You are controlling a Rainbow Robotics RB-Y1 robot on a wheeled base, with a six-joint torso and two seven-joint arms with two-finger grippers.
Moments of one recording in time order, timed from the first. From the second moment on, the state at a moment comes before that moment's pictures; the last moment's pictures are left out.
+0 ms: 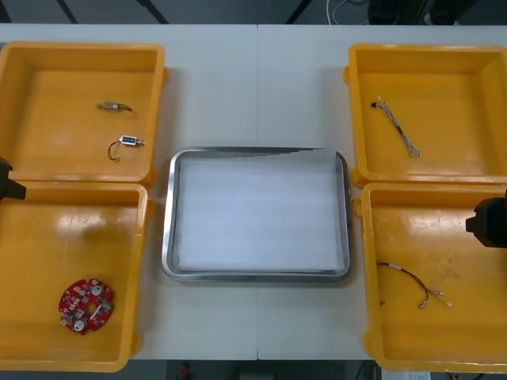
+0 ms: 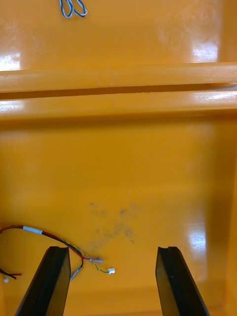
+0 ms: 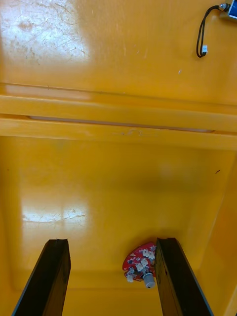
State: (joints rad) right arm -0.08 -0.48 -0.34 -2.35 -0.53 1.92 1.39; left arm -0.23 0.82 0.36 -2.03 0.91 1.89 -1.27
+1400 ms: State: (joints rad) right arm -0.08 -0.48 -0.34 -2.35 -0.53 1.92 1.39; left arm -0.23 0.82 0.36 -2.03 0.91 1.89 -1.27
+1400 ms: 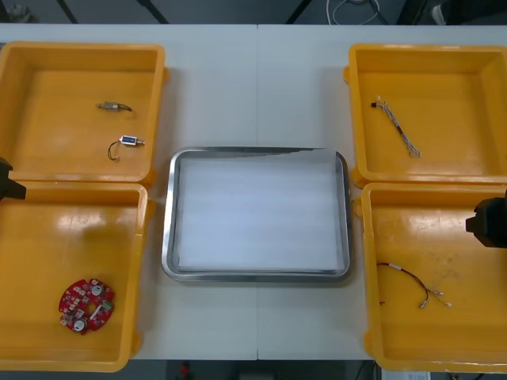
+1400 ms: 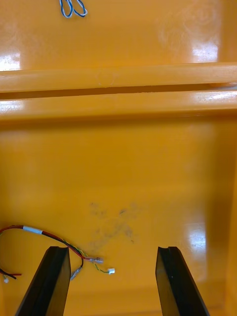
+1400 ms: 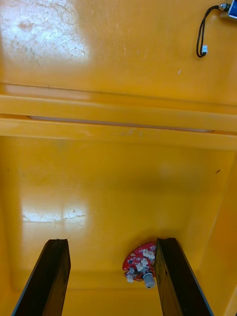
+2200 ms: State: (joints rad) right arm -0.08 -0.48 -0.34 -2.35 -0.53 1.92 1.39; left arm -0.23 0.82 0.36 -2.03 0.91 1.89 -1.27
